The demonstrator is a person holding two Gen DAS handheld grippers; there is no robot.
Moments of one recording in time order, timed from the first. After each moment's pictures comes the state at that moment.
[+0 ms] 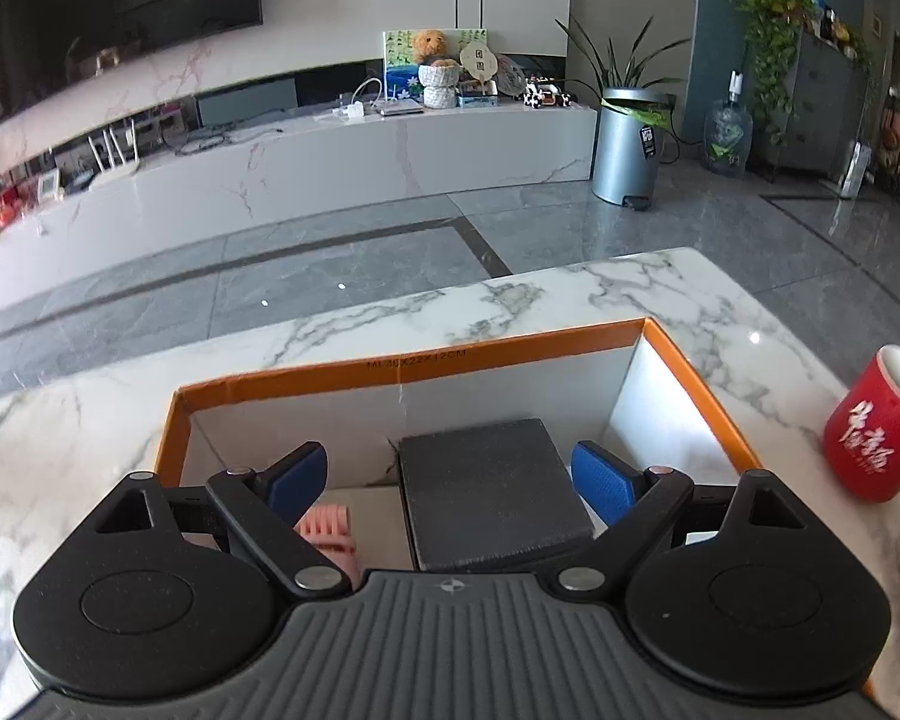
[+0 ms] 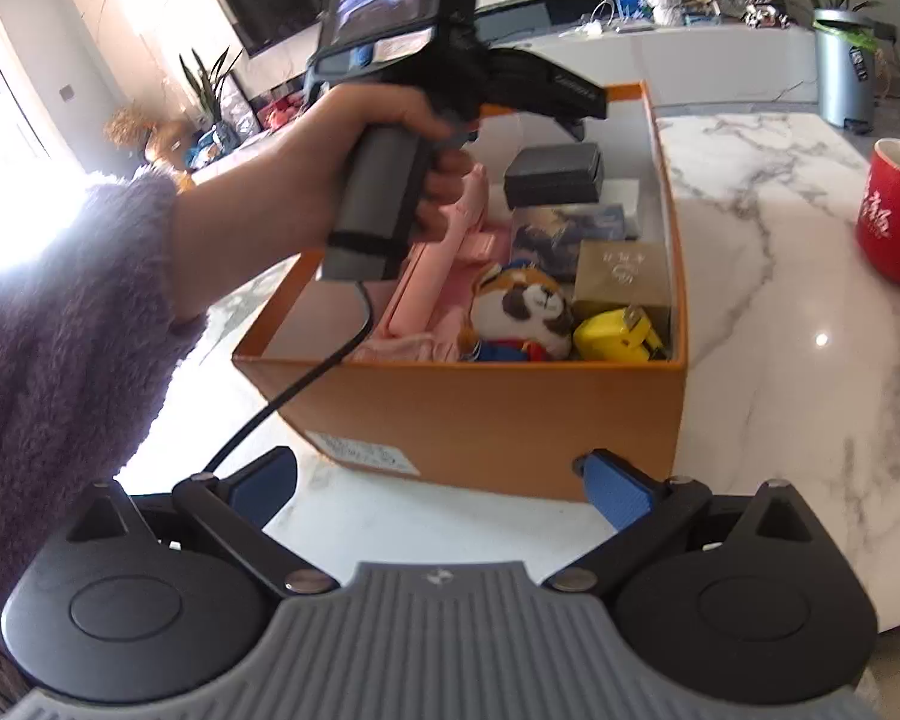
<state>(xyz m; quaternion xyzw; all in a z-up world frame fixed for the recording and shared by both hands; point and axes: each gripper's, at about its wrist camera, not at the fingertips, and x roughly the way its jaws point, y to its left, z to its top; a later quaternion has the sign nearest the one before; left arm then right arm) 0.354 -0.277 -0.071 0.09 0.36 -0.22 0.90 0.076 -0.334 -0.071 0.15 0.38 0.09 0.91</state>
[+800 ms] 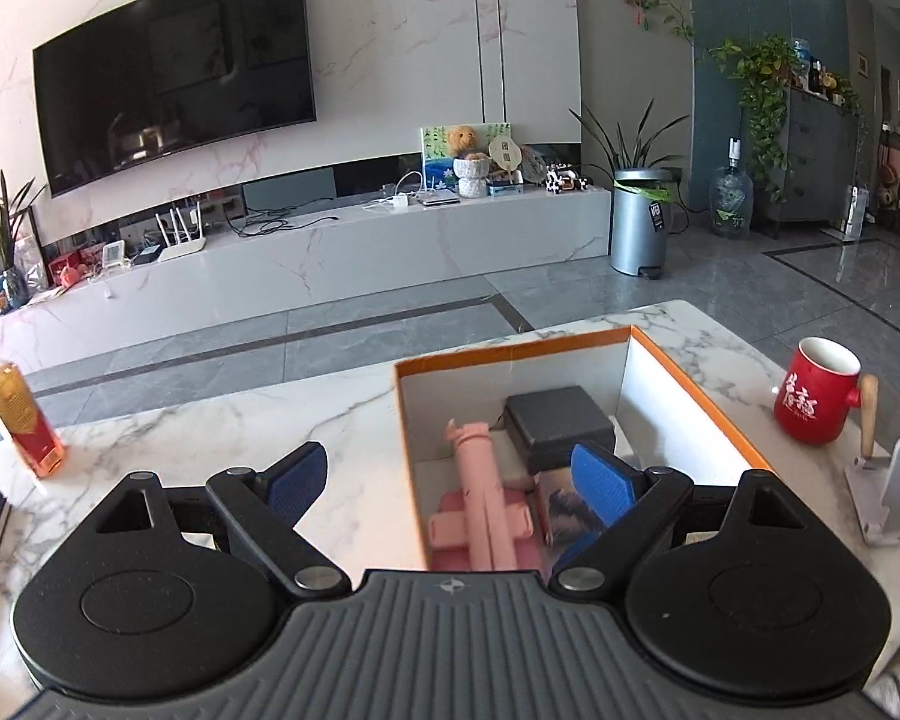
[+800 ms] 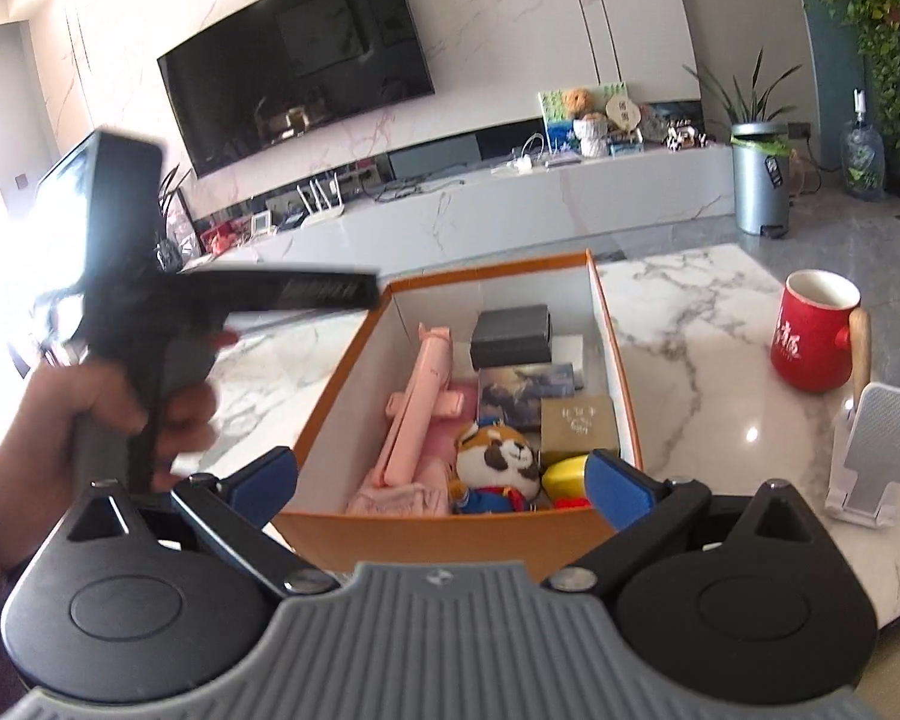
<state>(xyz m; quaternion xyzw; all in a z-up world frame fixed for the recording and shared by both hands) 0.223 -0.171 -0.007 0.10 0.27 -0.19 0.94 0.049 -0.304 -0.011 0.13 0.26 0.01 0.96</state>
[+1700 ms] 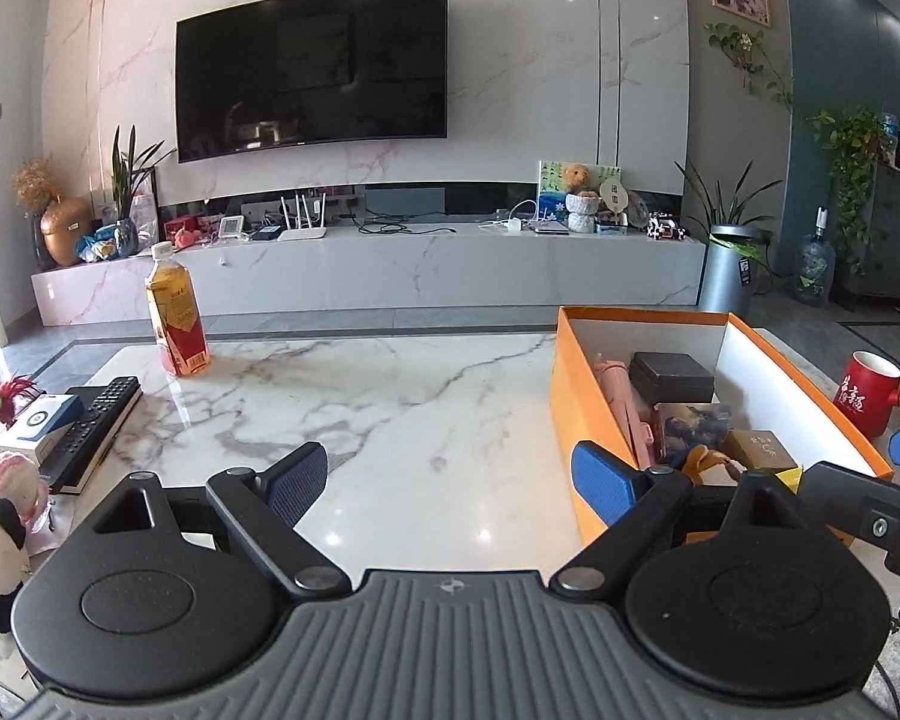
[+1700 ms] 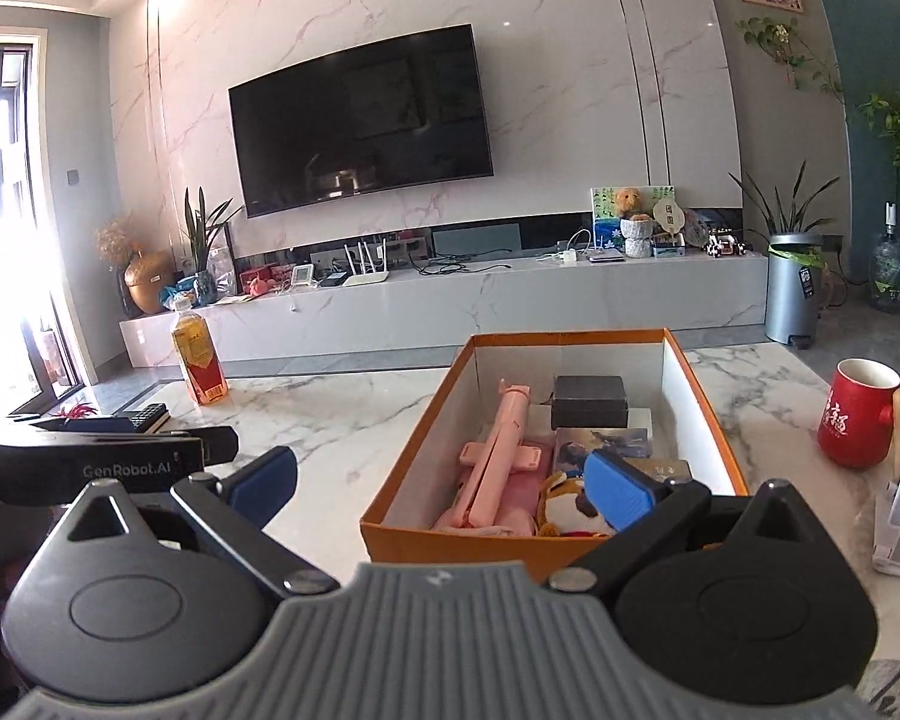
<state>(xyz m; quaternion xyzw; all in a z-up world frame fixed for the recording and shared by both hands) 0.146 -0.064 -0.026 0.03 0.23 -0.10 0.97 0.029 -0.232 -0.031 0.07 0.17 0.03 0.98</state>
